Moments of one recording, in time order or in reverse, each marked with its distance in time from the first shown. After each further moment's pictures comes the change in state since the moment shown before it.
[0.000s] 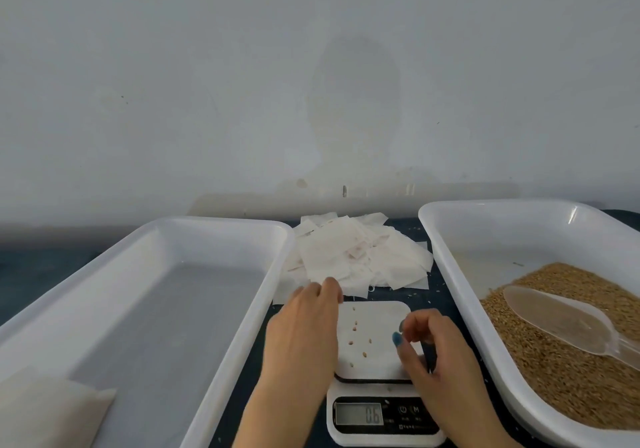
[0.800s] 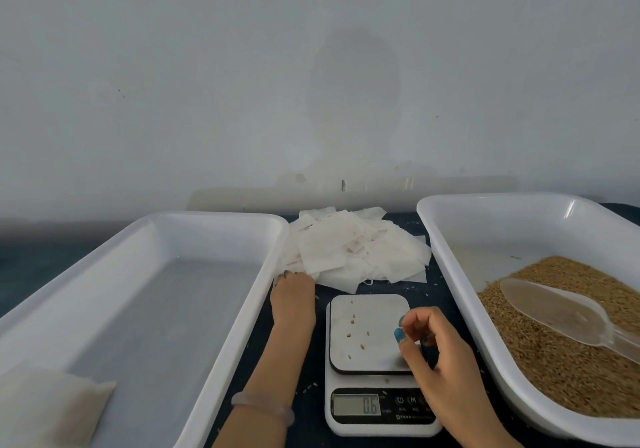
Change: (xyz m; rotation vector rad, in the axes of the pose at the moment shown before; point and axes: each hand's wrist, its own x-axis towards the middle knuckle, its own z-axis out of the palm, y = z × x) left_hand 0.067 -0.032 0.065 0.280 -0.134 -0.170; right_hand -0.006 0.009 0.002 0.115 -0.018 0.037
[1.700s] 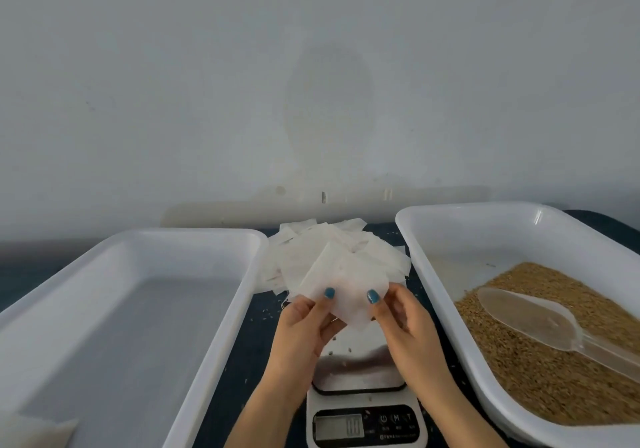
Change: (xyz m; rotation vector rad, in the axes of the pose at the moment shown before) left_hand -0.077 0.031 -0.057 -2.117 -0.271 -0.031; right_hand 0.045 -0.016 0.013 0.271 0.046 0.120
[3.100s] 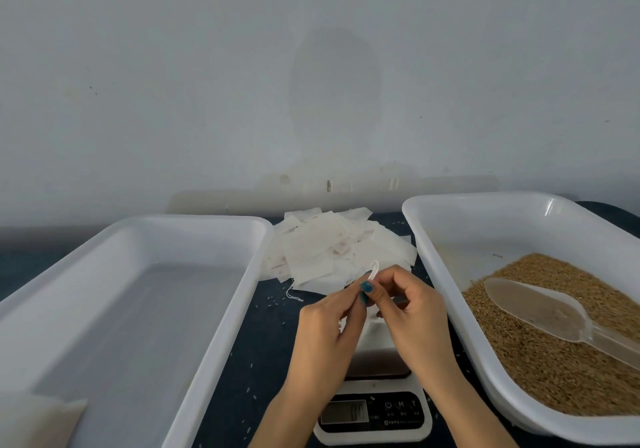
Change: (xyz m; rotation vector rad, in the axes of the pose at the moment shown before) left_hand -0.010 -0.020 0.000 1.042 -0.064 0.689; right_hand 0.006 -0.016 0.003 -0.176 0.042 -0.189
